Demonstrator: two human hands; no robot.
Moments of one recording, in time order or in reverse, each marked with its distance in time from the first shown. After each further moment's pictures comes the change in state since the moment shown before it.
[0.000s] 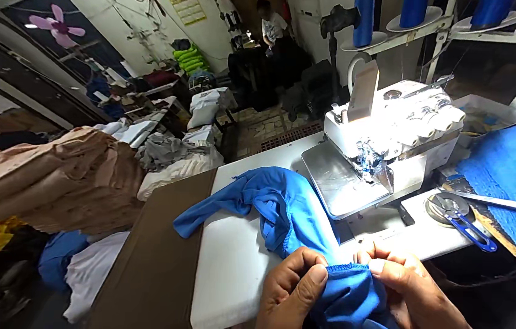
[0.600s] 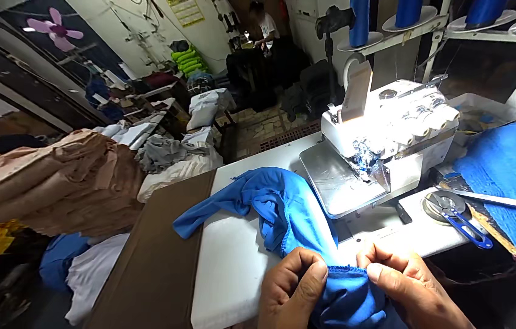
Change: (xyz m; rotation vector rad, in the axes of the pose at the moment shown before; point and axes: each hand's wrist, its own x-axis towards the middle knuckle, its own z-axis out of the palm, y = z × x) left_hand -0.003 0.004 0.012 0.082 0.104 0.000; right_hand -0.003 -0.004 -0.006 -0.169 -0.045 -0.064
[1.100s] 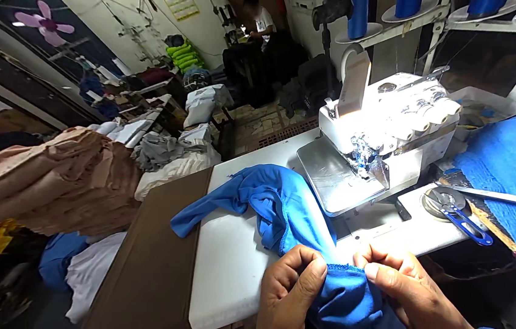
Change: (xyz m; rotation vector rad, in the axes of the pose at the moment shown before) left_hand 0.004 -0.006 0.001 -0.059 0.008 -0.059; right_hand -0.002 0.008 -0.003 0.089 -0.006 0.050
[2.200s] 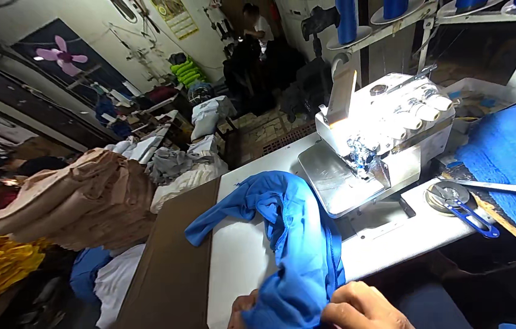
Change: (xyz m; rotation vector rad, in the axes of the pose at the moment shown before) left_hand -0.064 -0.014 -0.043 -0.266 0.310 0.215; right_hand -0.033 0.016 0.058 -1.021 0.052 -0.241
